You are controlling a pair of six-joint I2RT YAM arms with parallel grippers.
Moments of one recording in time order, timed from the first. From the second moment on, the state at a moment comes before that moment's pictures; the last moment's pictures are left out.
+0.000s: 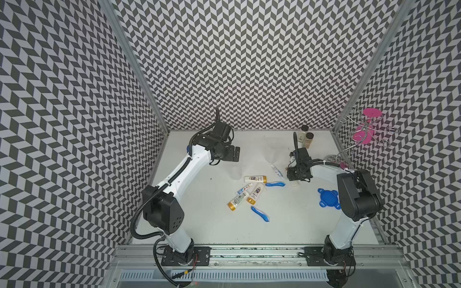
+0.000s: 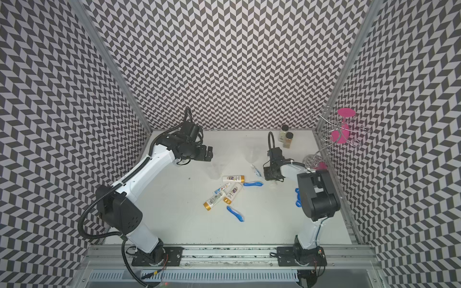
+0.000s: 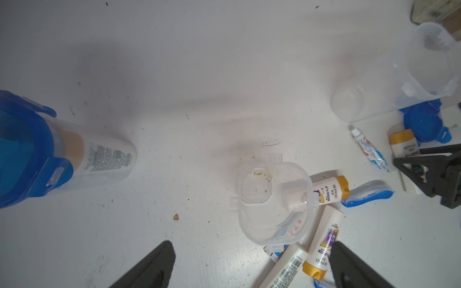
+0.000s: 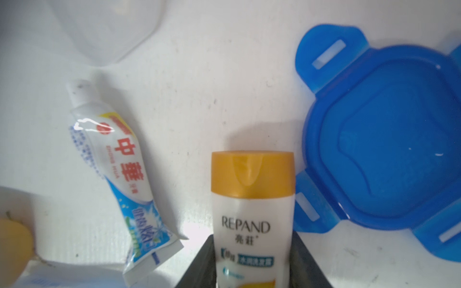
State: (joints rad) left arm -0.44 1.66 1.65 -0.97 0.00 -0.28; right arm 0.22 1.81 1.06 -0.42 -0.03 0.11
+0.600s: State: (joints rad) left arm -0.40 1.55 1.49 -0.78 0.29 -0.33; right arm 0.22 1.51 0.86 -0.38 -0.11 0.11
